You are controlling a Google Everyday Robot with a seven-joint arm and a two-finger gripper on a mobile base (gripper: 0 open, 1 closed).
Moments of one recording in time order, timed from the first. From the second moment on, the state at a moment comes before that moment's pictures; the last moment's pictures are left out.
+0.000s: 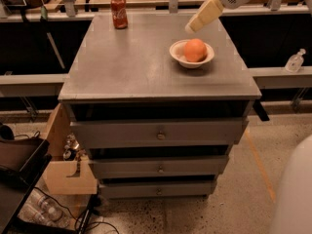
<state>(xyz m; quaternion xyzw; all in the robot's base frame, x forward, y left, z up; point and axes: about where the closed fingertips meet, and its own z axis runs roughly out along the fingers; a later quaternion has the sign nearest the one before) 0.751 -0.147 1.007 -0.46 0.77 0.02 0.44</state>
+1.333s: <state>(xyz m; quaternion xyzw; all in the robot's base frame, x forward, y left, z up) 0.773 -0.157 0.913 -0.44 0.81 0.09 0.39</state>
